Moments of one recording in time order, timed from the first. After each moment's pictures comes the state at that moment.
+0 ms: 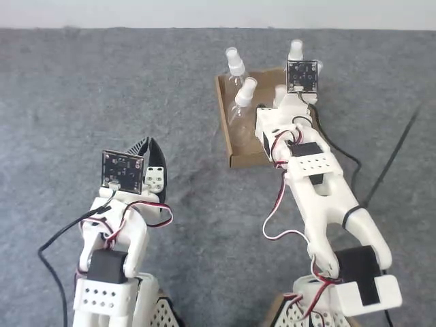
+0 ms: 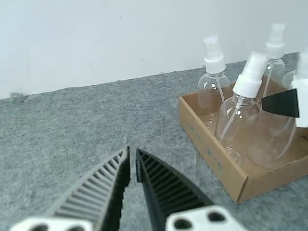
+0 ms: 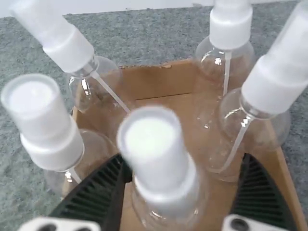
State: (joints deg) left arm 1.6 -86.0 80.7 38.1 0.5; right arm -14.2 -5.6 36.1 13.9 -10.1
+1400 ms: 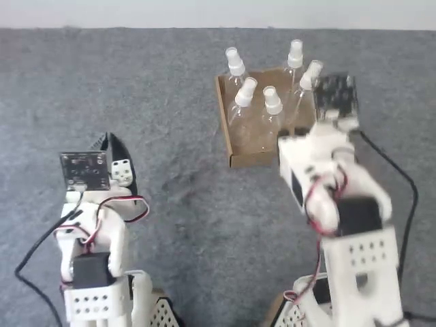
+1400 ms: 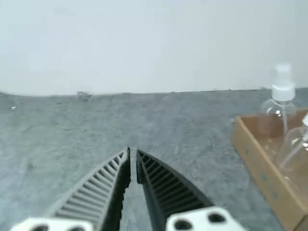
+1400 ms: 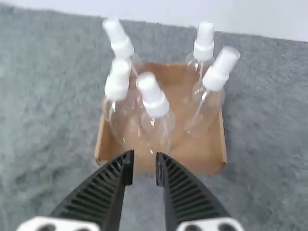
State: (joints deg) left arm -11.3 -86.0 74.4 42.3 0.9; right arm -14.1 -50.6 32.4 63.9 -1.0
